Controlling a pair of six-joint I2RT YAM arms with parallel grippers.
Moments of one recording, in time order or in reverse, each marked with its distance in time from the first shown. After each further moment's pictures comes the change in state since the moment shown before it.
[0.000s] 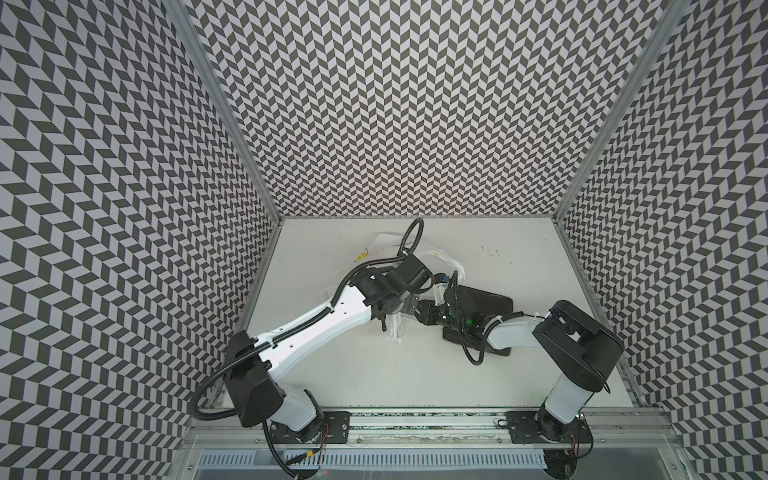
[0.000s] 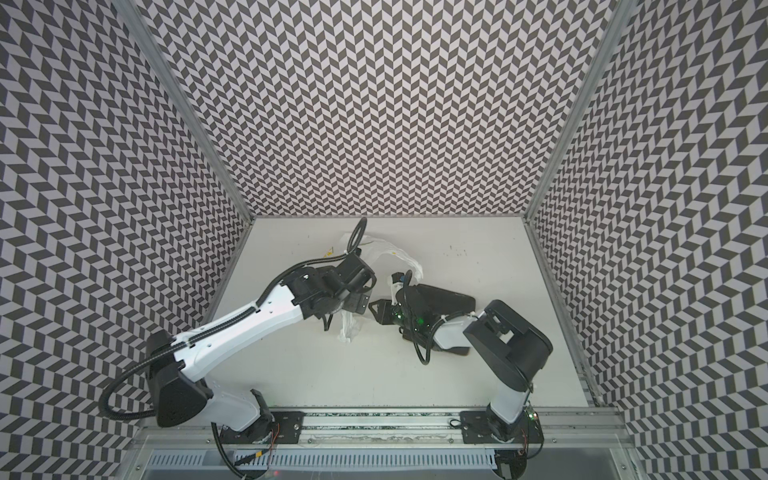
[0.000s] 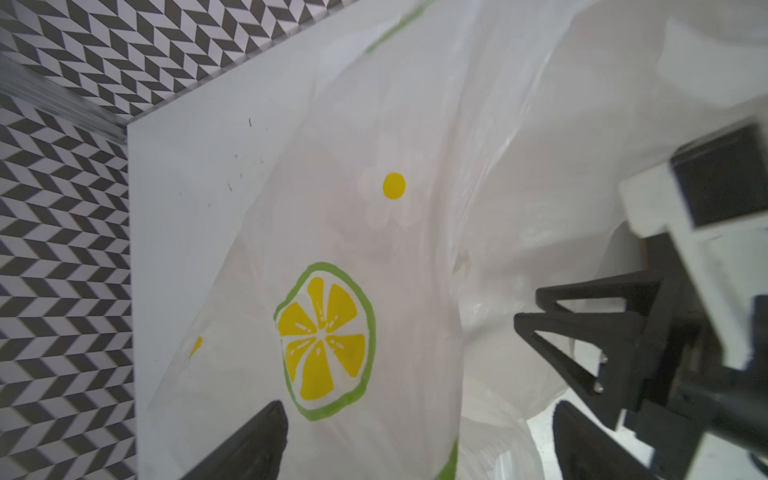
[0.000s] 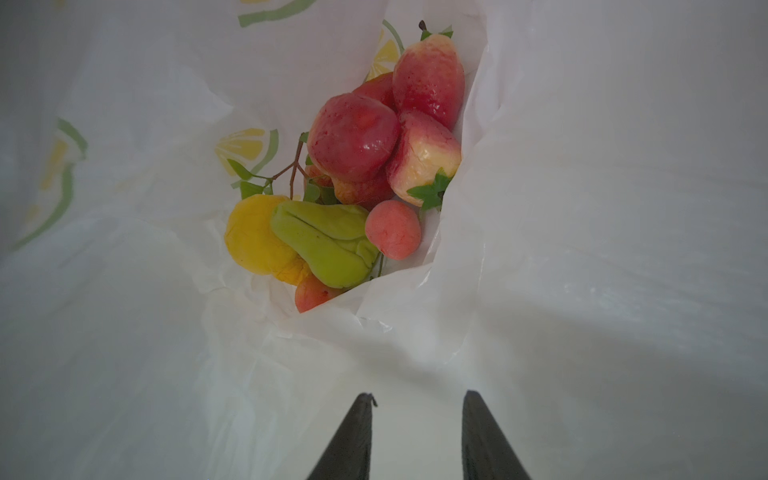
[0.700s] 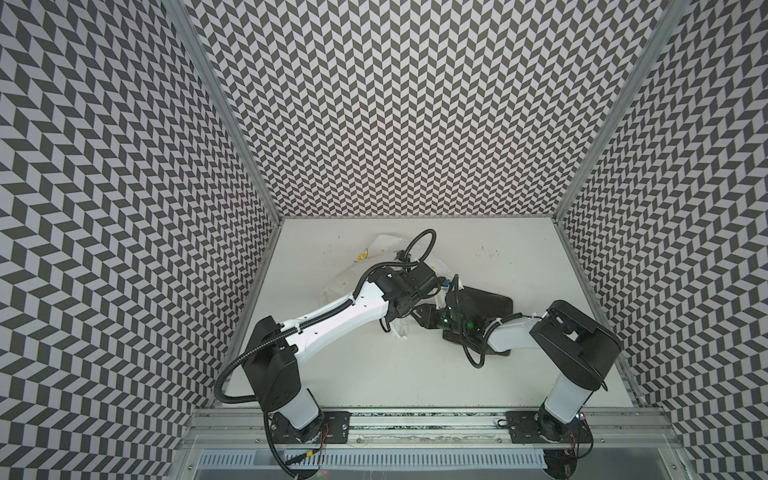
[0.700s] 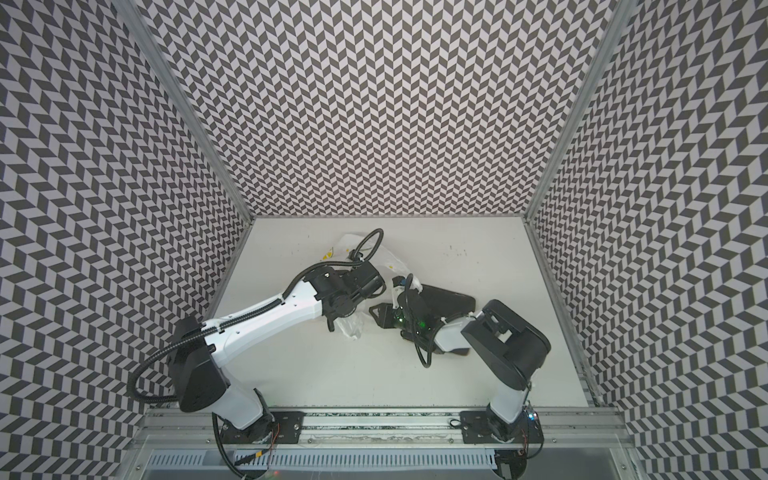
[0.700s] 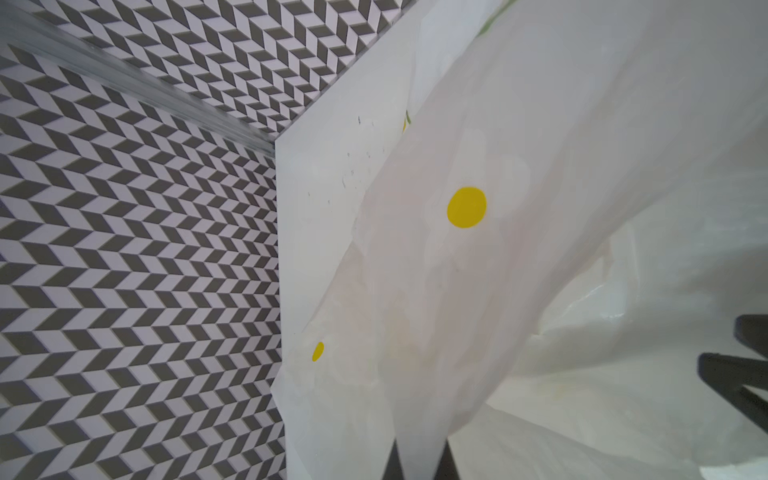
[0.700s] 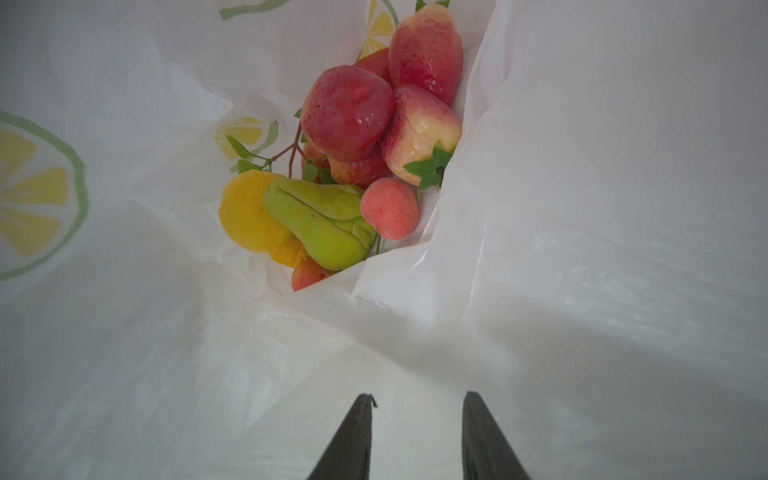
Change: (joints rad) left arm -0.003 0.038 -0.016 -0.076 -0.260 -0.014; right arm 0.008 0.019 -0.040 0.043 -0.026 0.006
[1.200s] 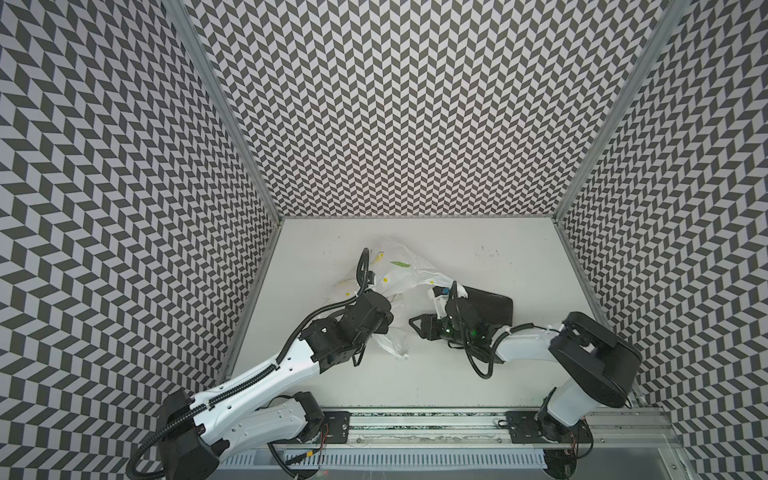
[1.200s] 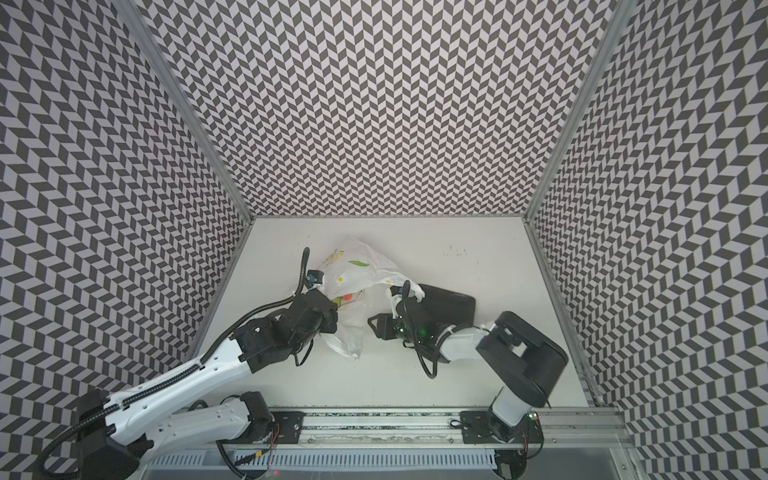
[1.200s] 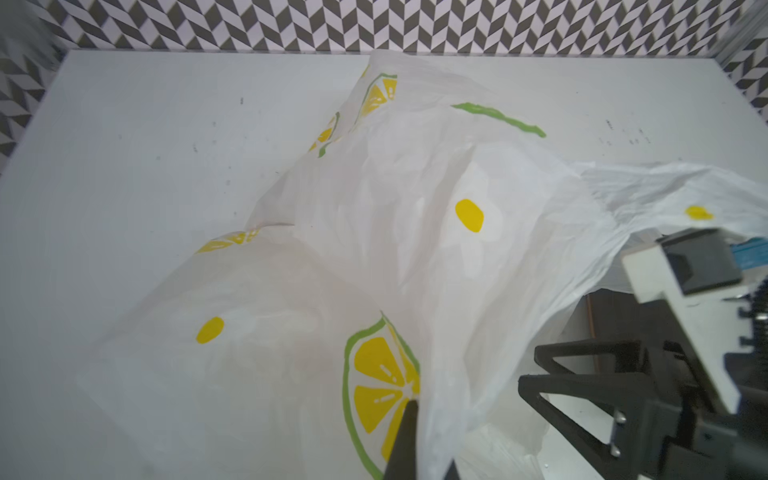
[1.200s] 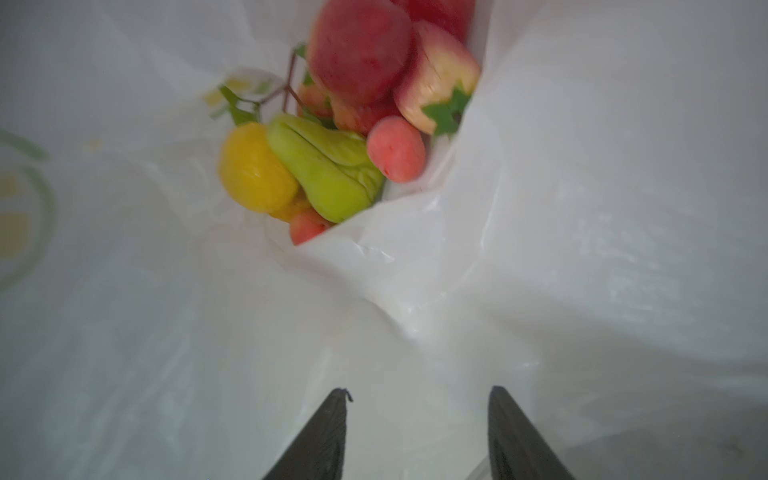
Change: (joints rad) left arm 0.015 -0.576 -0.591 0.583 0.339 -0.138; right arm 0.056 -0.206 -0.050 -0.158 0.089 -0.083
